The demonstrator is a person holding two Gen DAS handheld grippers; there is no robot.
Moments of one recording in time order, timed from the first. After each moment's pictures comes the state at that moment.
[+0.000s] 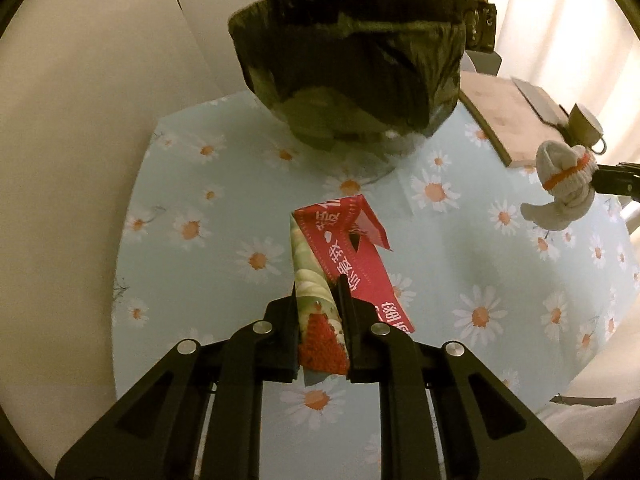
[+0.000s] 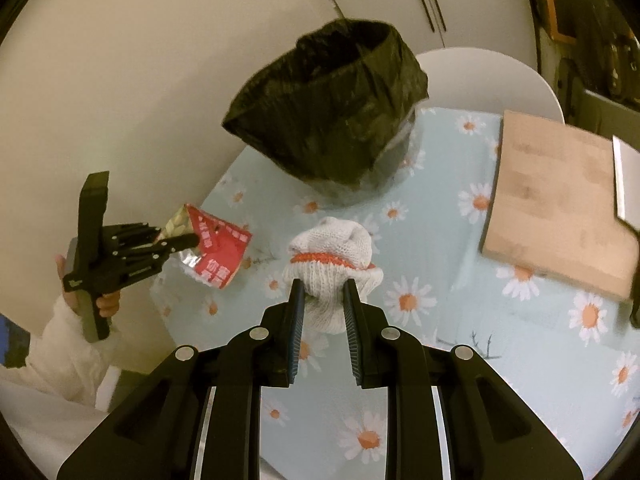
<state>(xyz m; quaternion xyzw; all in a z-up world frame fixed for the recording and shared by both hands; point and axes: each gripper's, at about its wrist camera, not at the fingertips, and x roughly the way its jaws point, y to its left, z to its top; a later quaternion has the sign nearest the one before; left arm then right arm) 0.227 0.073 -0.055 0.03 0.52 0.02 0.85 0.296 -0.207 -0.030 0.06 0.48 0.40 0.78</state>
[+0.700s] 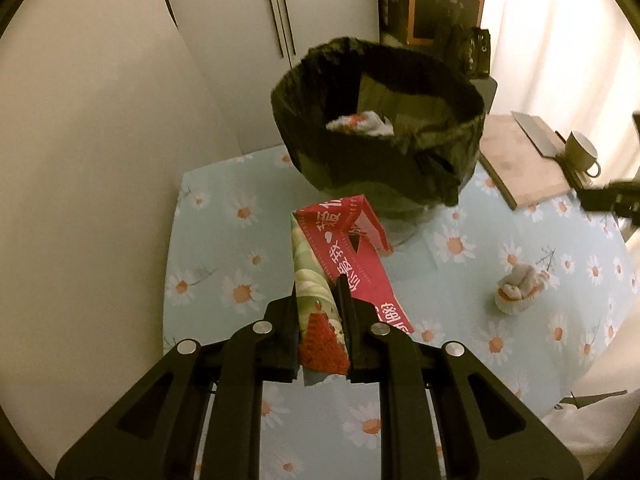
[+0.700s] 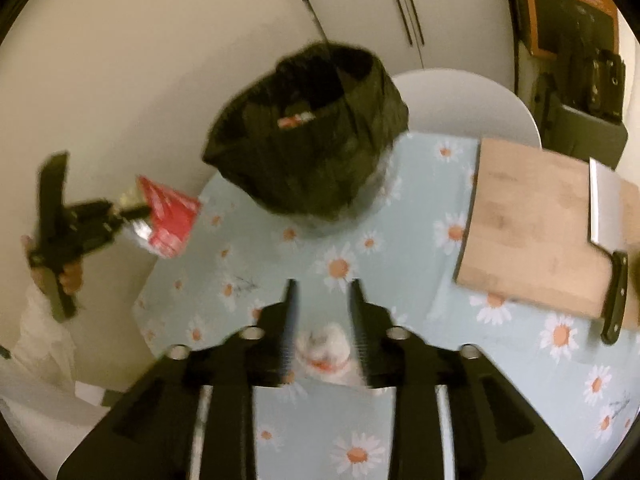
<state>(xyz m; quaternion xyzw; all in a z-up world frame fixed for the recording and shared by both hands) 0.252 0.119 0.006 0.06 0.47 0.01 0.88 0.313 -0.195 -0.014 0.04 0.49 0.35 0.80</state>
